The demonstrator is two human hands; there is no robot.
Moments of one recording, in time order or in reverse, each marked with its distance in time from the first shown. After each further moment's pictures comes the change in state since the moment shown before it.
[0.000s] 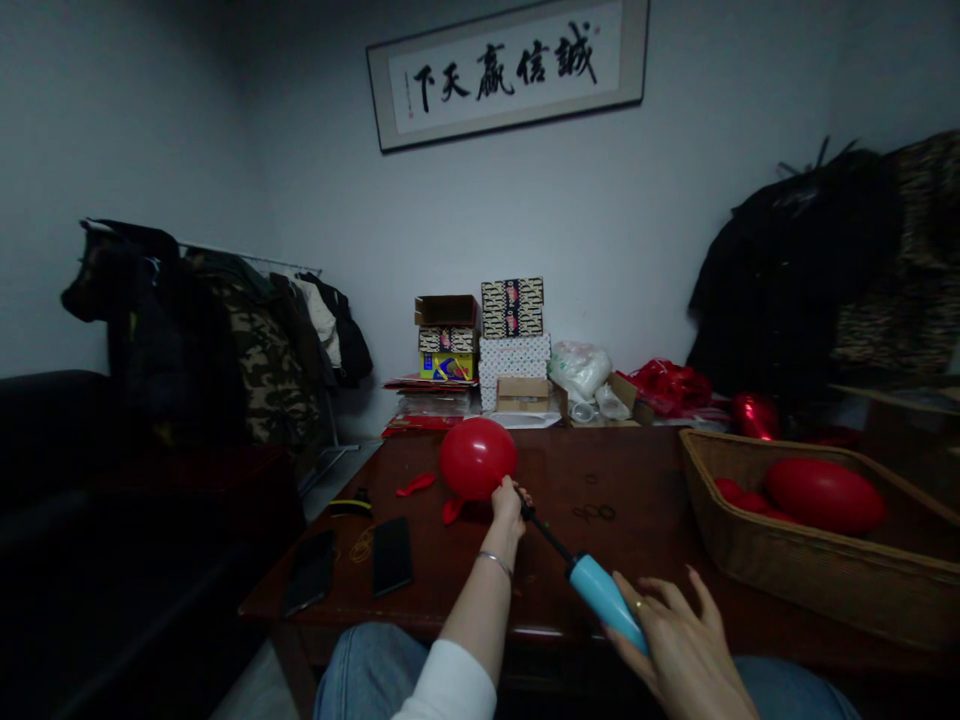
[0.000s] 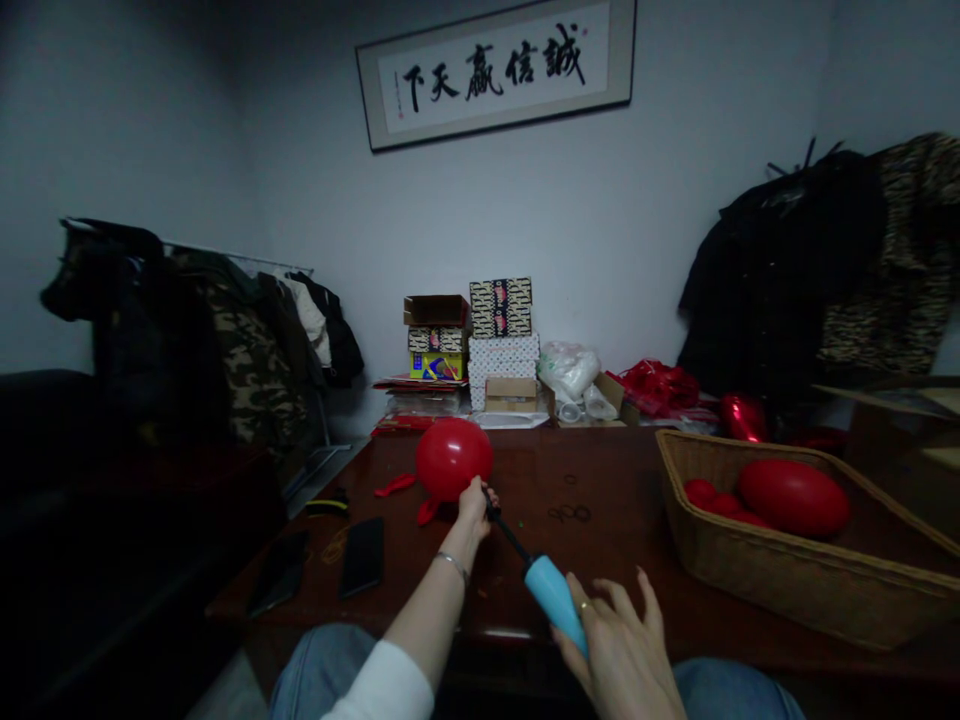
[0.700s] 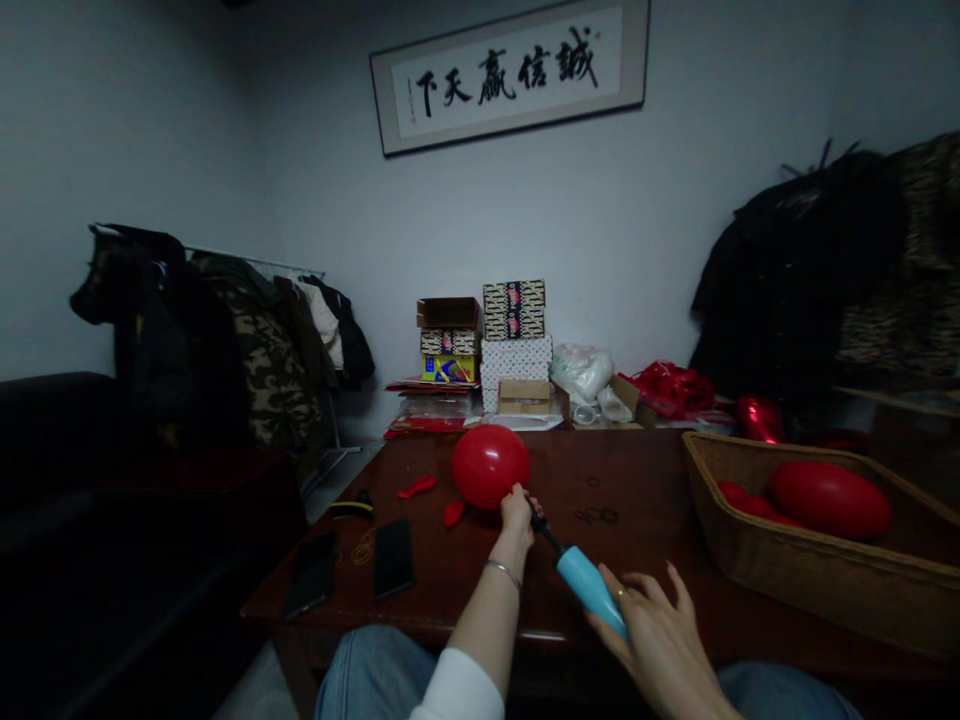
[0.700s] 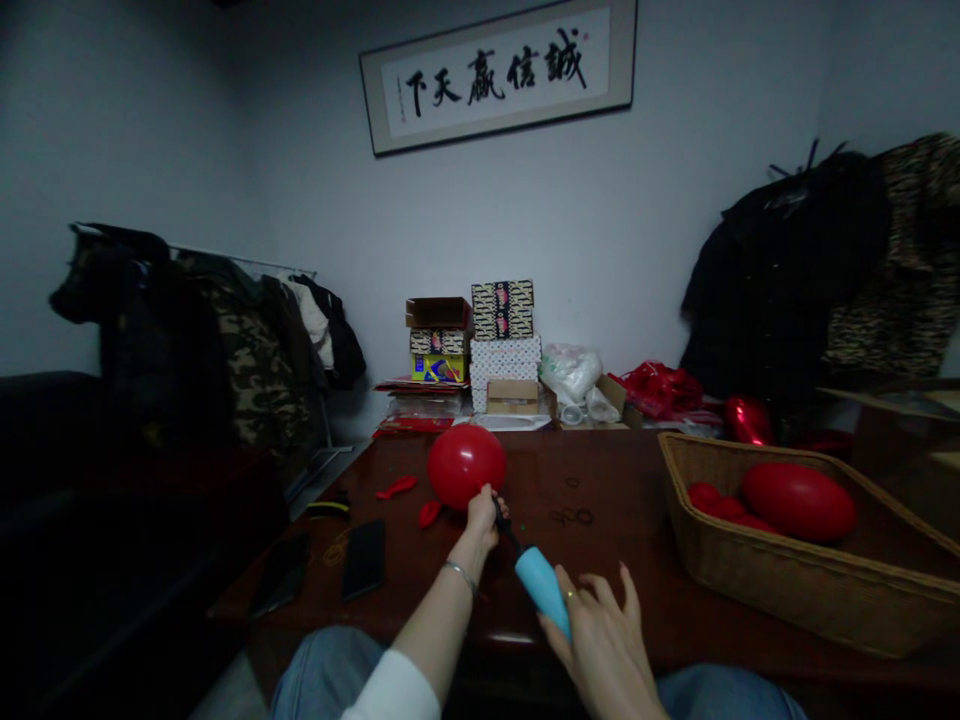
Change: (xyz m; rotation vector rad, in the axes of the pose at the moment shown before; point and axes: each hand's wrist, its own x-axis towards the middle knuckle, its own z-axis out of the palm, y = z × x) left_hand -0.006 -0.016 0.002 0.026 -0.030 -0.005; right_hand 0.016 -0.015 0.010 0.052 -0.074 0.068
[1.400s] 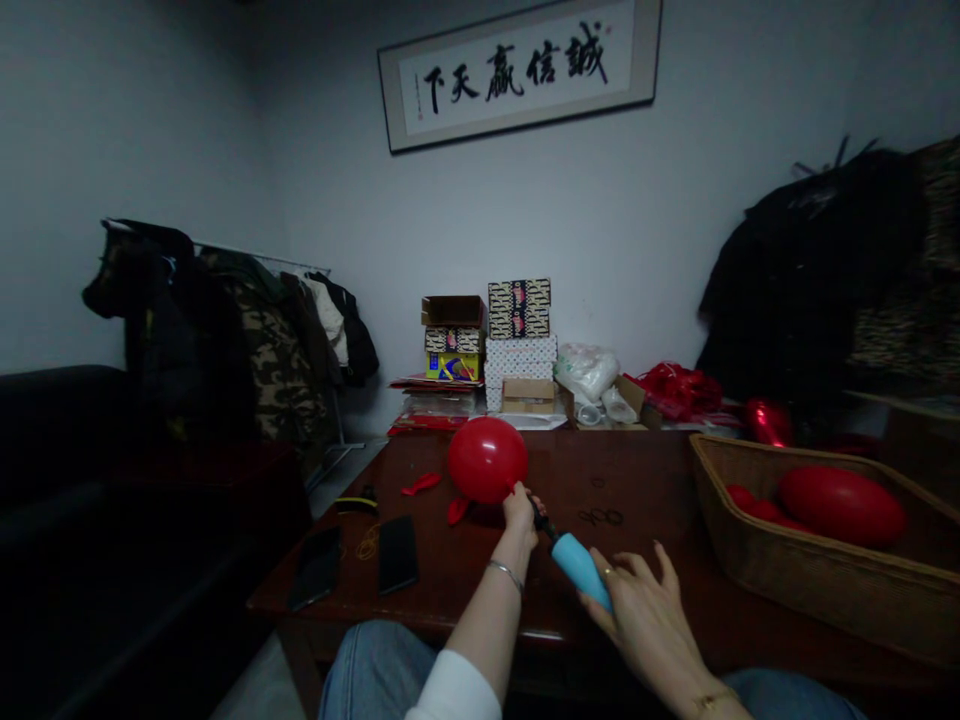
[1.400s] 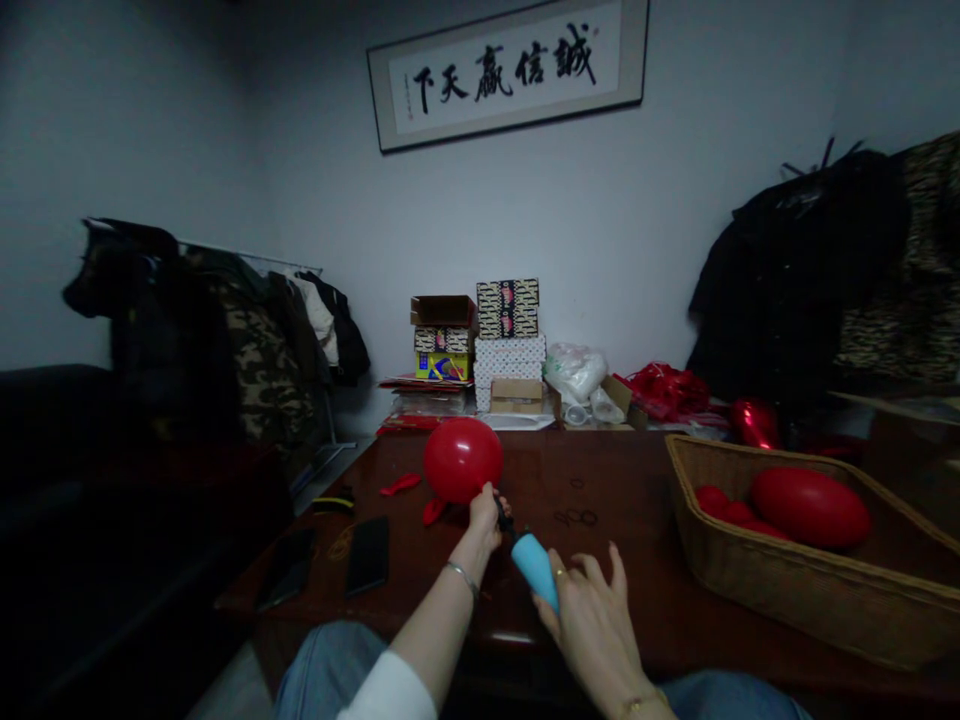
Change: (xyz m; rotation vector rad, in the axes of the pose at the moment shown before) left_hand -0.002 0.002 0.000 -0.020 0.037 0.009; right_hand 0.025 -0.012 -0.007 -0.053 -0.025 0.000
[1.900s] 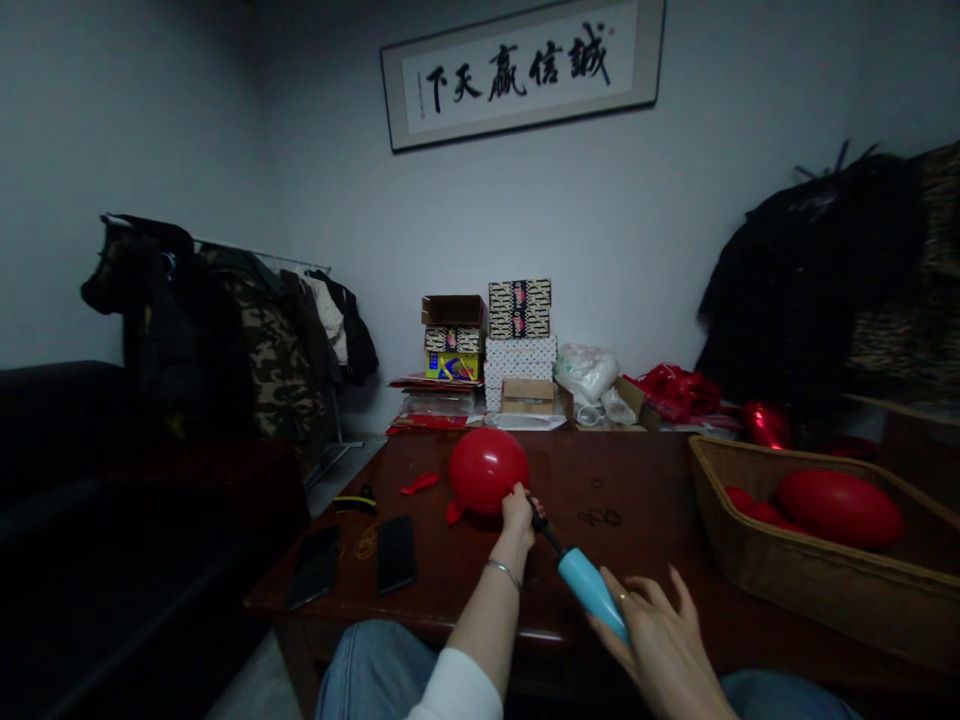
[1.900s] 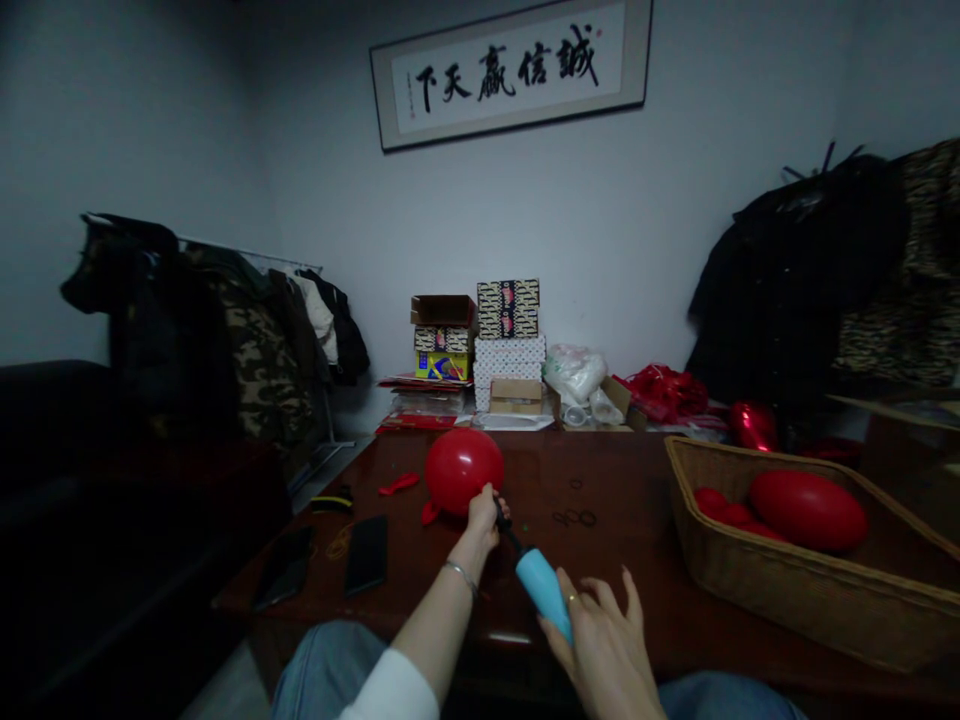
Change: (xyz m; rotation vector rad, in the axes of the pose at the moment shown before) left_hand 0.005 -0.001 -0.006 0.013 -0.035 0.003; right_hand -0.026 0.010 0.011 0.052 0.029 -0.004
